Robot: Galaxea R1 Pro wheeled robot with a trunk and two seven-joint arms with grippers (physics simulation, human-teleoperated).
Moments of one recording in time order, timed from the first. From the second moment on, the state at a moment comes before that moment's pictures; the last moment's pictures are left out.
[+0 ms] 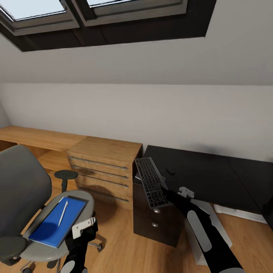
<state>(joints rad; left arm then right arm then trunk) 0.00 -0.11 -0.07 -1.39 0.16 0.10 0.40 -0.41 0.00 0.06 -1.17 -0.64 0.39 -0.05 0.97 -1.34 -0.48</state>
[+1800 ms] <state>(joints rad) 0.00 -0.11 -0.08 -1.39 0.16 0.12 0.42 -0.41 0.00 0.05 -1.13 -0.71 0.39 -0.05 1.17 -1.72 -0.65</state>
